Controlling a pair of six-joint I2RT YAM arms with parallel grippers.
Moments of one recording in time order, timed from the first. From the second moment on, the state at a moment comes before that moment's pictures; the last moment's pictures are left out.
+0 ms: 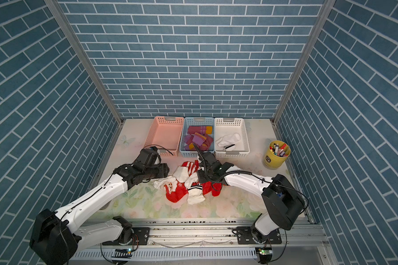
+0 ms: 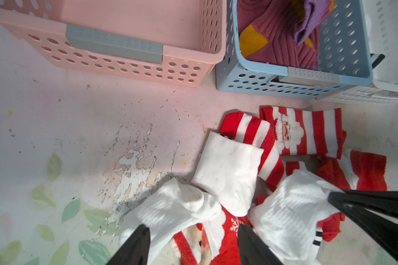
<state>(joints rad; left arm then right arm) -0.53 1.16 0.84 -0.61 -0.07 -0.53 0.85 1.52 0.95 -0.38 -0.05 0.39</state>
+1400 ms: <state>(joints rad) -0.54 1.04 0.77 -0.67 -0.10 -0.58 0.39 1.70 1.57 -0.67 0.10 0.13</state>
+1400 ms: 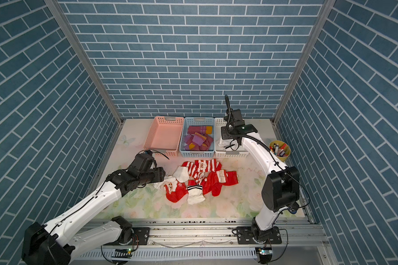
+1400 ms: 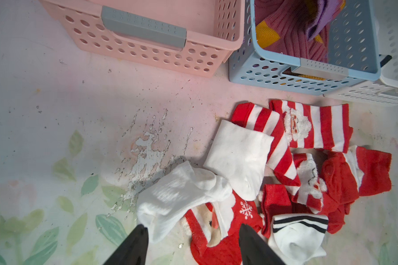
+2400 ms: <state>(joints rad) -0.57 1.23 0.74 -0.60 -0.08 -0.62 0.37 1.52 1.26 -0.59 -0.03 0.21</state>
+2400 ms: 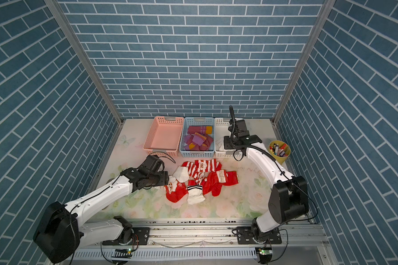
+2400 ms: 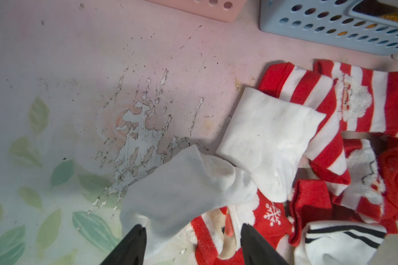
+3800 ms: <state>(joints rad) -0.61 1.37 0.84 -0.58 -0.07 -0.58 0.39 1.31 0.95 -0.47 -0.11 0.32</state>
